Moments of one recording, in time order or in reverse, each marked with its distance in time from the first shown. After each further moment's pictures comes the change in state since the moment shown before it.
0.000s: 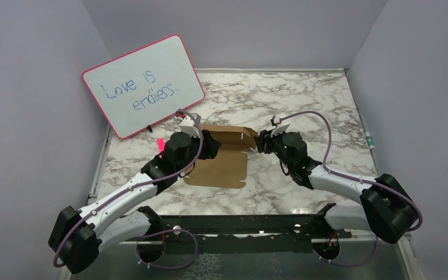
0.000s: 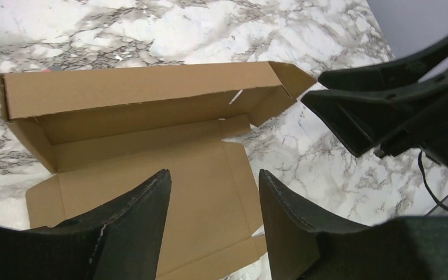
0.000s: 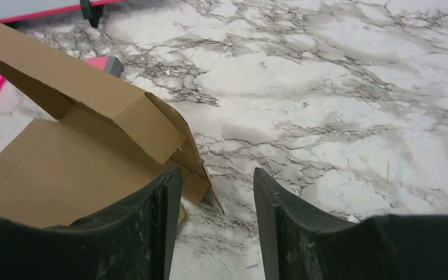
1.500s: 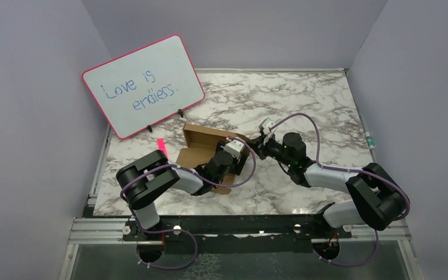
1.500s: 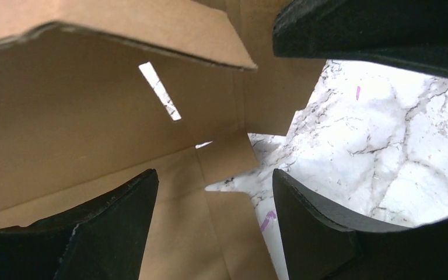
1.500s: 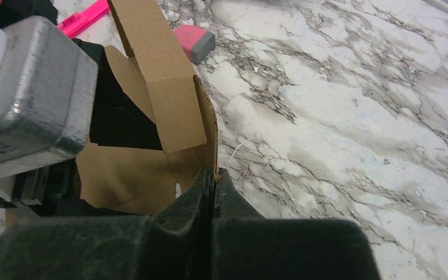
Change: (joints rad) left arm -0.300 0.731 -0.039 0.688 -0.277 0.380; right arm -0.050 0.148 -0.036 0.214 -0.466 -0.226
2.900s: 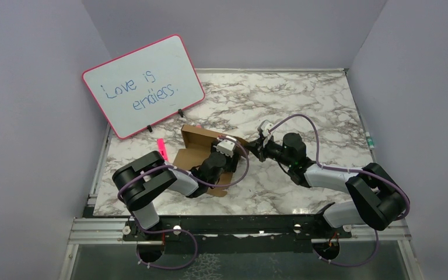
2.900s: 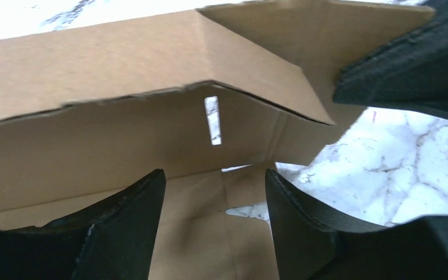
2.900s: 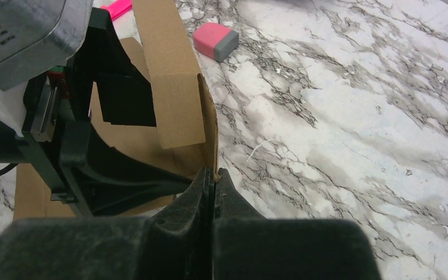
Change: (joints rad) left arm 0.023 -0.013 -0.065 0.134 -0.076 -0.034; right arm 0.000 0.000 -0.006 0.001 -0.085 -0.010
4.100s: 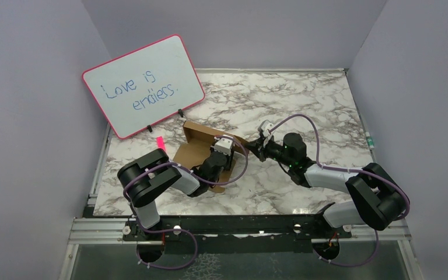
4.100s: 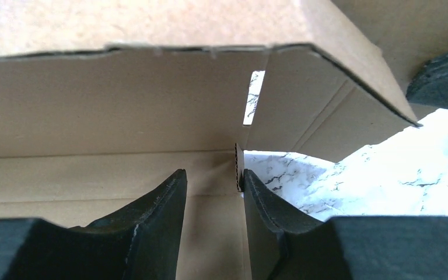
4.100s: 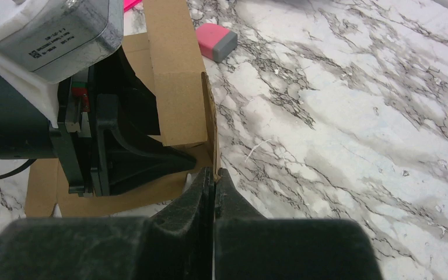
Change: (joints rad) left arm 0.016 0.050 0.004 0.007 -0.043 -0.047; right arm -0.005 0.000 -0.003 0.006 -0.005 -0.006
